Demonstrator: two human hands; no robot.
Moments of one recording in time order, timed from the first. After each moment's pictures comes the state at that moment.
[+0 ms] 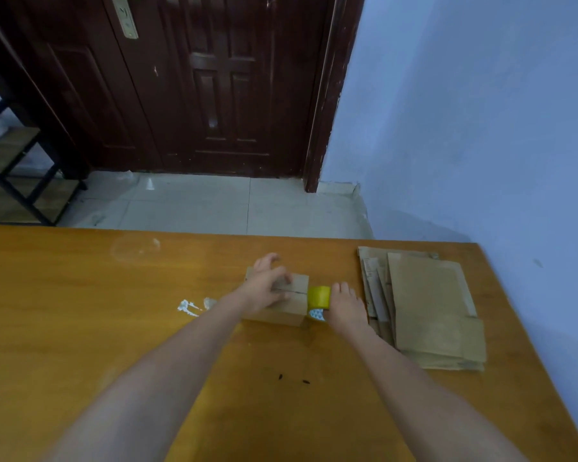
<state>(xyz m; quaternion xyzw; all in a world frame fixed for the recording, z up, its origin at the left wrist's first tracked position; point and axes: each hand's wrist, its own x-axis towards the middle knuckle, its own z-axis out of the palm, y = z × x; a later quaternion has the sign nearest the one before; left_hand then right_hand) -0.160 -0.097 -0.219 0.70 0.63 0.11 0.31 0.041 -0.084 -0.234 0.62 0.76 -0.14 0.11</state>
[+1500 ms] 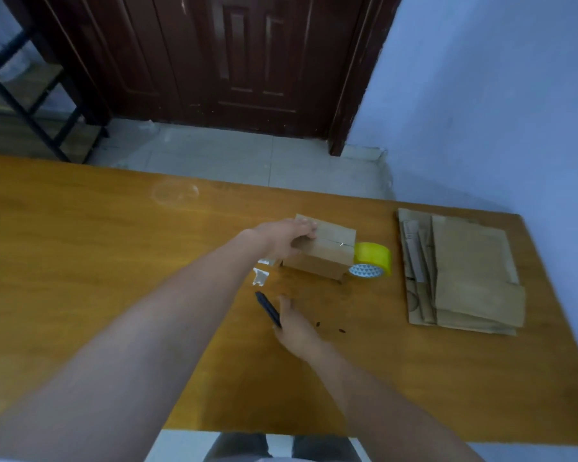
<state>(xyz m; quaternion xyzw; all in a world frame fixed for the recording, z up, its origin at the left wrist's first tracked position) -0.222 -0.115 -0.214 0.77 0.57 -0.04 0.30 -0.077 -0.228 -0.277 0.49 0.76 -0.41 0.09</state>
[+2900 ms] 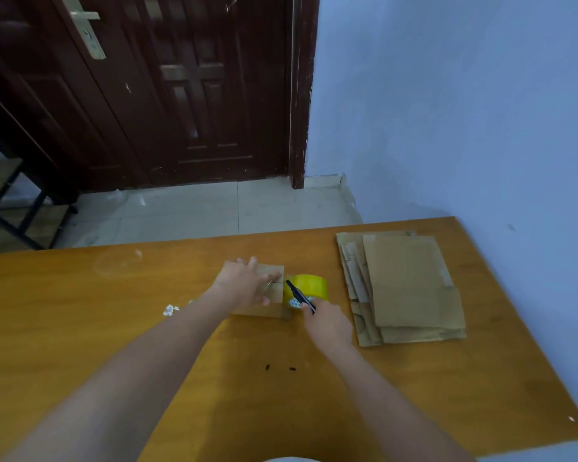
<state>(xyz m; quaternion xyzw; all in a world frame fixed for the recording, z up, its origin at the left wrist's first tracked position) -0.124 -0.103 -0.181 0.78 0.56 -0.27 0.00 0.057 -0.144 -0.210 0.69 0.66 -0.28 -0.03</state>
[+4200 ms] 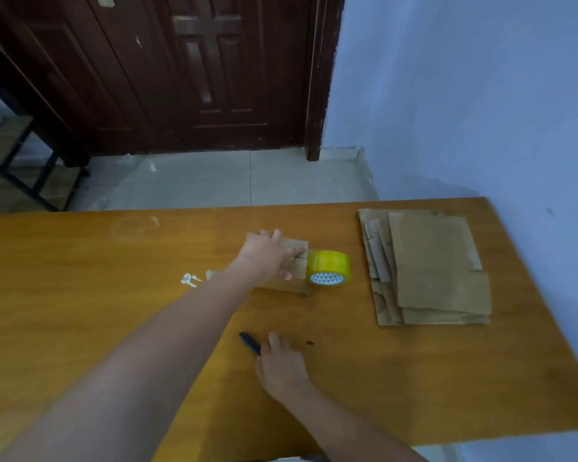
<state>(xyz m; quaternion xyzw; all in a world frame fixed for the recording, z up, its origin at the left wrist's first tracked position) -0.124 -0.098 -0.186 0.77 0.58 -0.26 0.04 -0.022 -0.247 -0.285 0.47 0.84 -0.23 0.13</state>
